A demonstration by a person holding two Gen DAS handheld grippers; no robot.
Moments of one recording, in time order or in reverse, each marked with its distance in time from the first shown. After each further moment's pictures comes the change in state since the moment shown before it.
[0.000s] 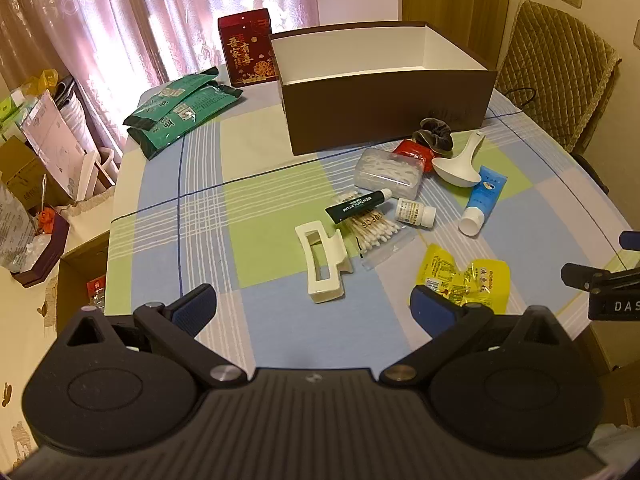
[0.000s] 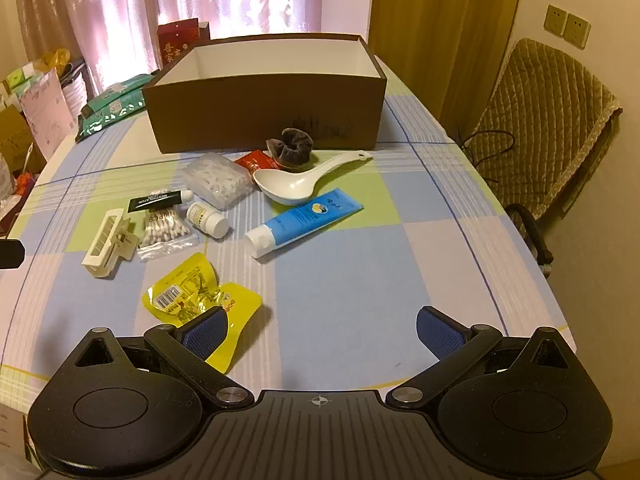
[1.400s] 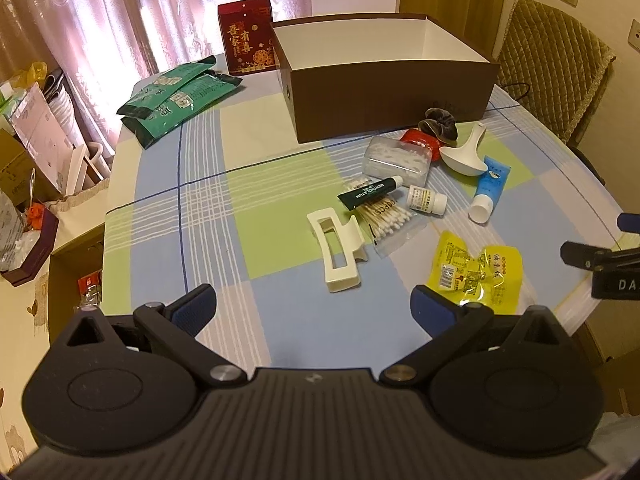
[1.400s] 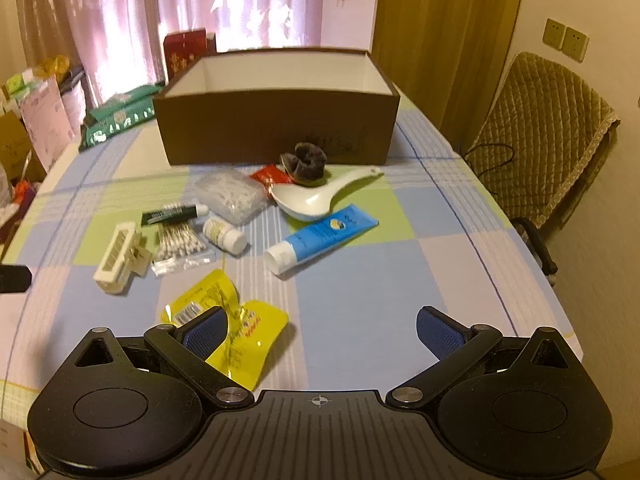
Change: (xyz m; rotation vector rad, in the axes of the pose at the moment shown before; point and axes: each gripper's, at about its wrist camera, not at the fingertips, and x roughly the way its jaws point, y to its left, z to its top) left arm 0.011 0.028 -0.013 0.013 0.005 -0.048; right arm -0.003 0.026 0.003 0.012 -0.063 -0.008
